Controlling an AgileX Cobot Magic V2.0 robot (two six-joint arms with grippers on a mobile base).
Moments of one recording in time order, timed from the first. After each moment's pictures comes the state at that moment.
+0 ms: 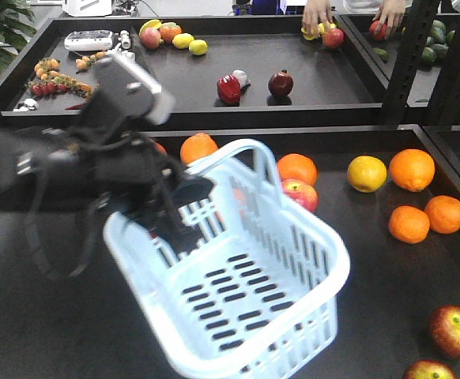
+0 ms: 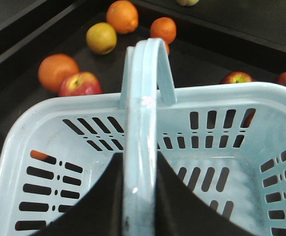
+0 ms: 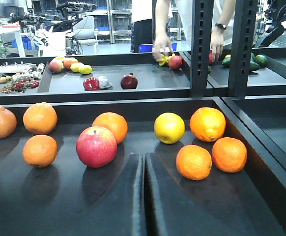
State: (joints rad) left arm -0.57 1.37 -1.17 -0.61 0.55 0.75; right arm 0.02 -0.01 0.03 -0.09 0.14 0.07
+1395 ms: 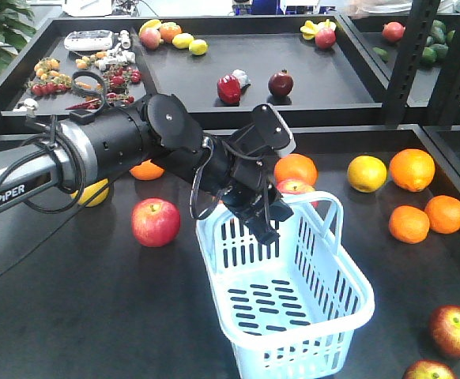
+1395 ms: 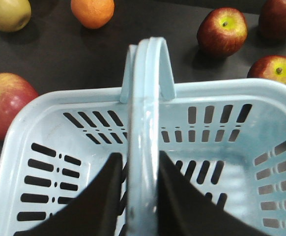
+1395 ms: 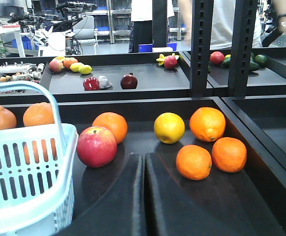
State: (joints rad) left arm -0.57 2.00 -1.68 -0.72 0.81 1.07; right arm 0.02 -0.01 0.03 -0.09 0.14 0.07
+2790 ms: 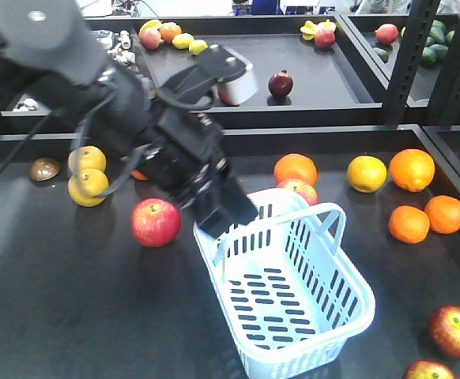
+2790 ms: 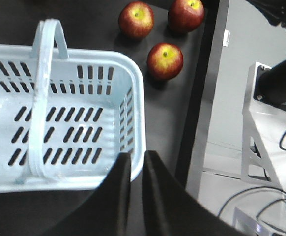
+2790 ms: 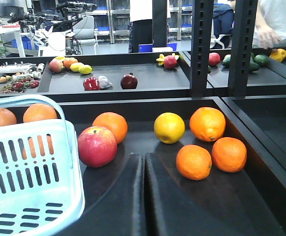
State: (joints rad) left arm -0.57 1.62 -1.63 -0.61 1.23 0.67; right arm 0.02 -0.01 0.03 -0.09 0.14 0.07
